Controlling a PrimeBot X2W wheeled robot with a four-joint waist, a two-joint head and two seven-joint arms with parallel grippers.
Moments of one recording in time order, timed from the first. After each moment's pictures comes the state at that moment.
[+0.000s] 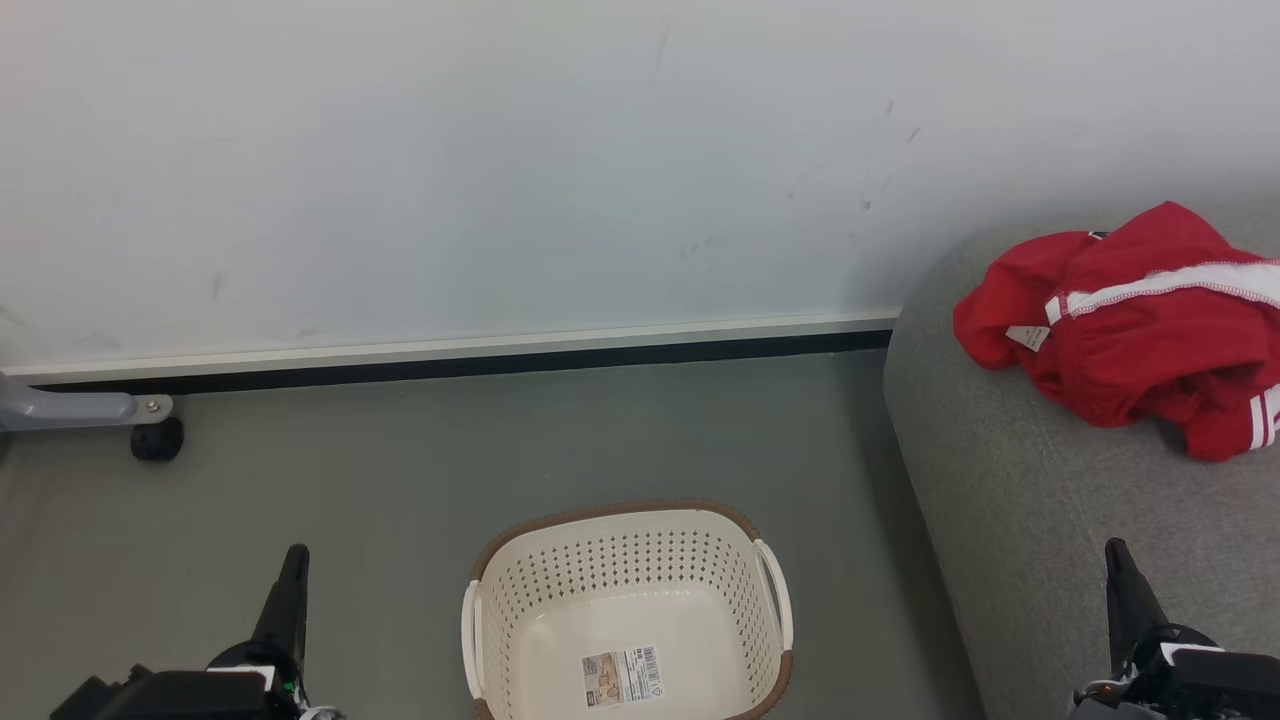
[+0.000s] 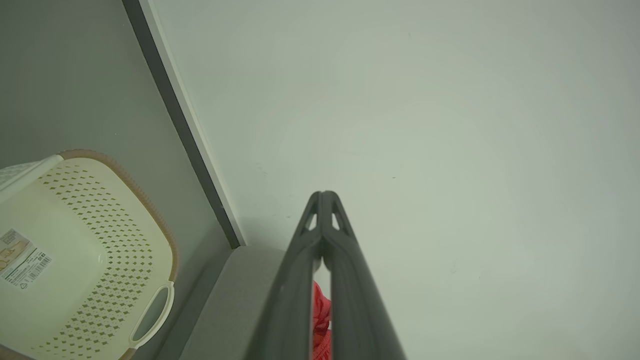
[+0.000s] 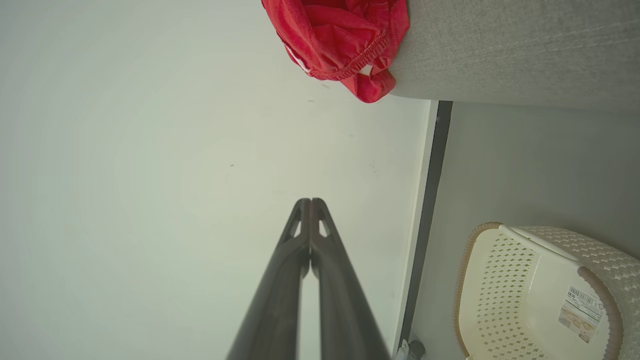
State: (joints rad) left arm -0.08 0.04 0.09 0.30 -1.60 -0.12 0.11; right arm -0.09 -0.04 -0.13 0.30 1.60 0.12 0.11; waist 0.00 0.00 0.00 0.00
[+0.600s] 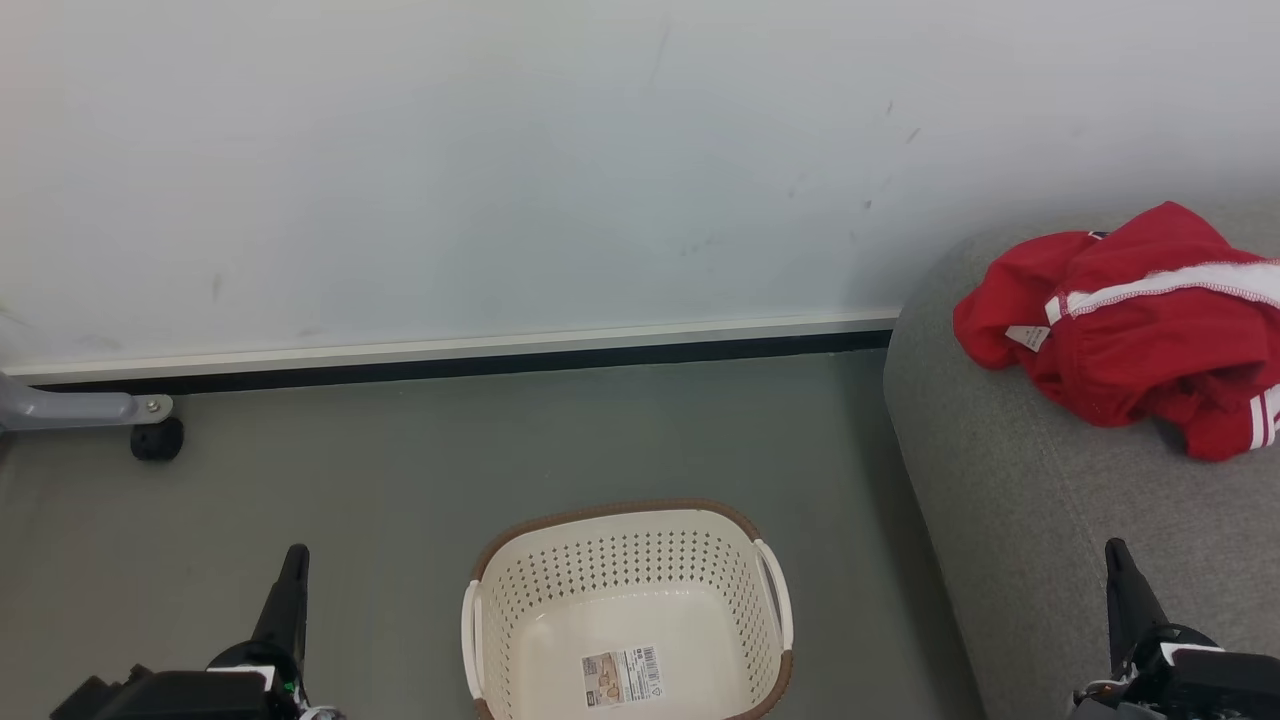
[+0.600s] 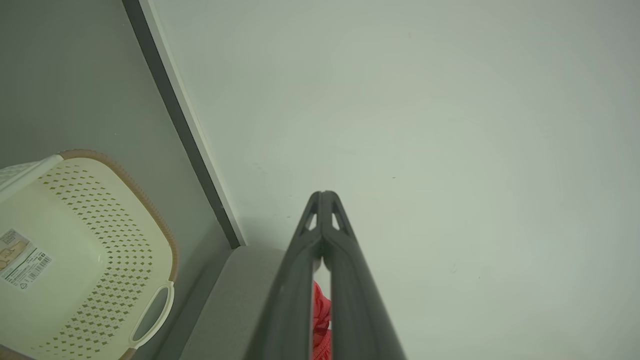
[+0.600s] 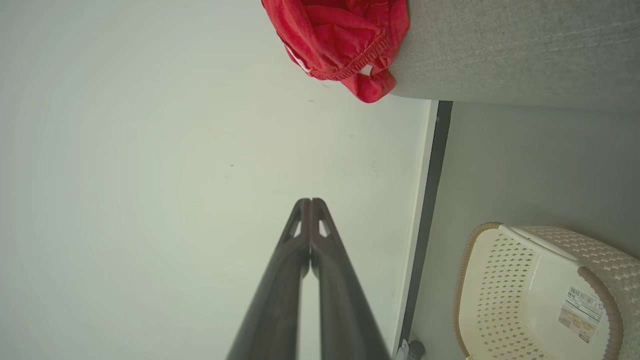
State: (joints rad) left arm -0.08 0.04 0.09 0.30 -1.60 -0.12 0.11; right arm -0.09 -0.04 -0.13 0.30 1.60 0.12 0.11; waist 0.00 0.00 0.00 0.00
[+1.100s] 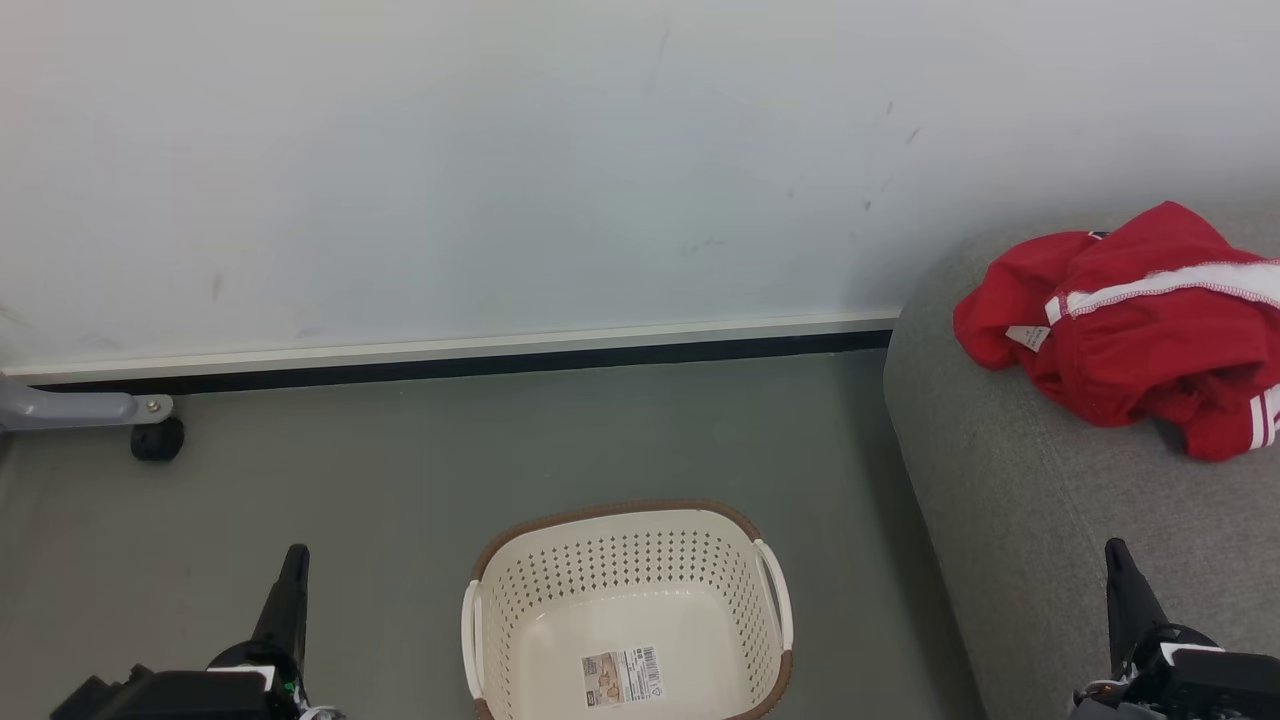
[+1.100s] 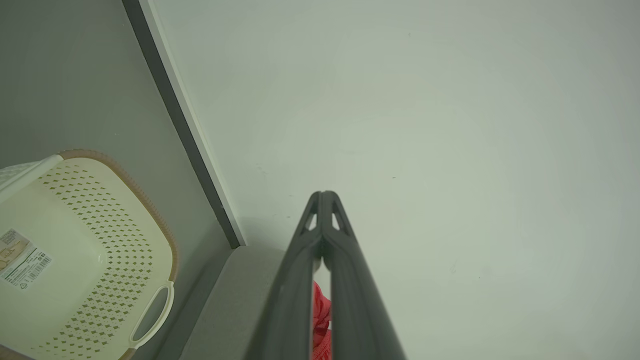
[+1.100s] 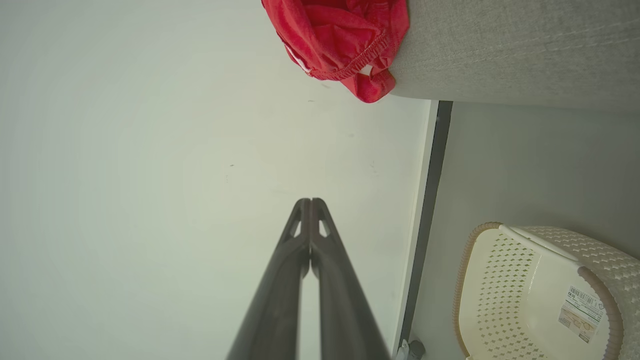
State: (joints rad) left arm -0.08 0.04 0.09 0.30 -1.60 -0.12 0.11; right arm -0.09 -0.04 -0.13 0.30 1.60 0.12 0.11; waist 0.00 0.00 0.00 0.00
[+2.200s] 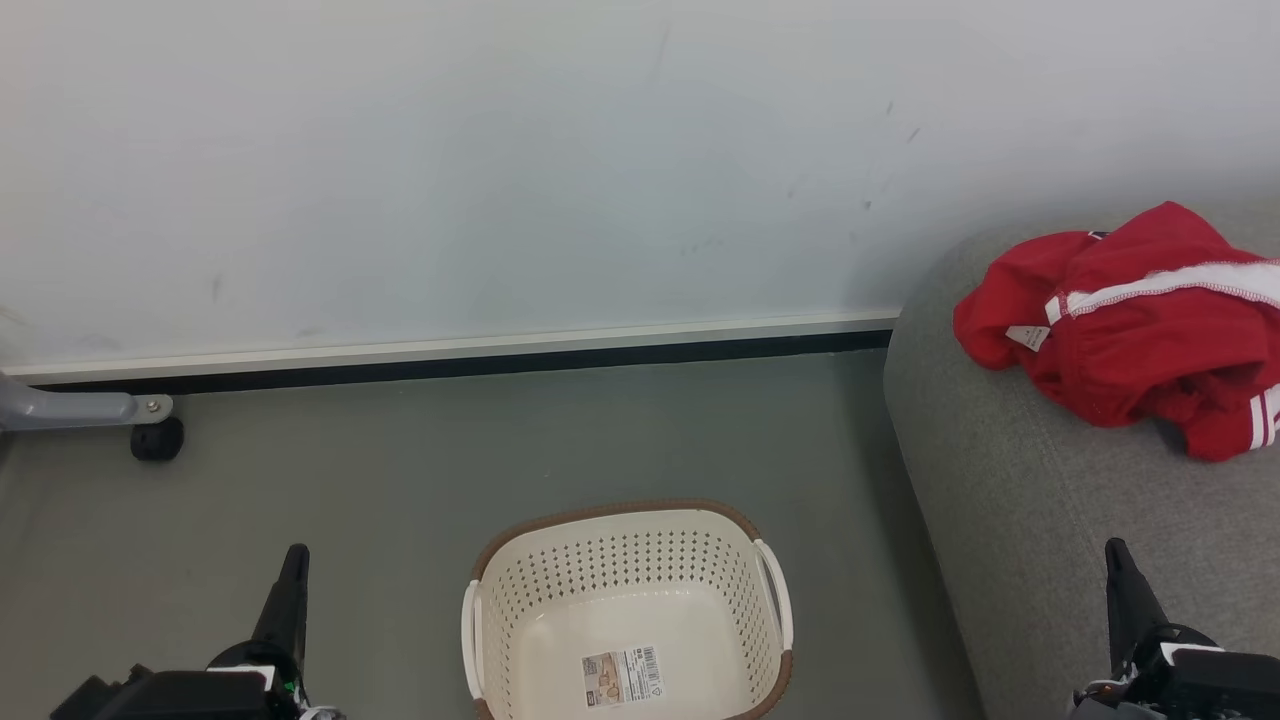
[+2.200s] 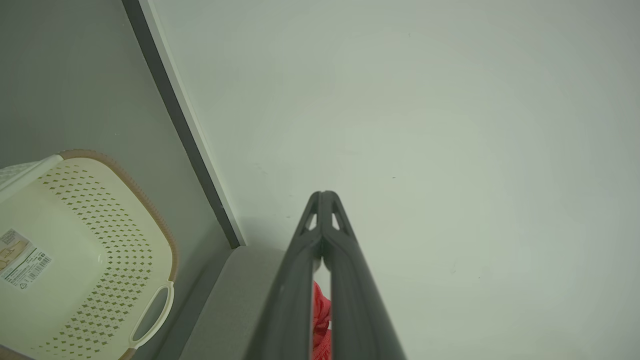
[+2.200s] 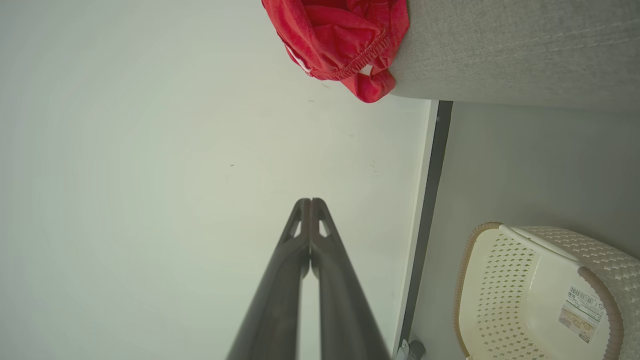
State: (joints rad) left arm -0.08 0.04 0.09 0.30 -1.60 -0.12 0.11; right arm -0.09 -0.04 -0.13 0.30 1.60 0.12 0.11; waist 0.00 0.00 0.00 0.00
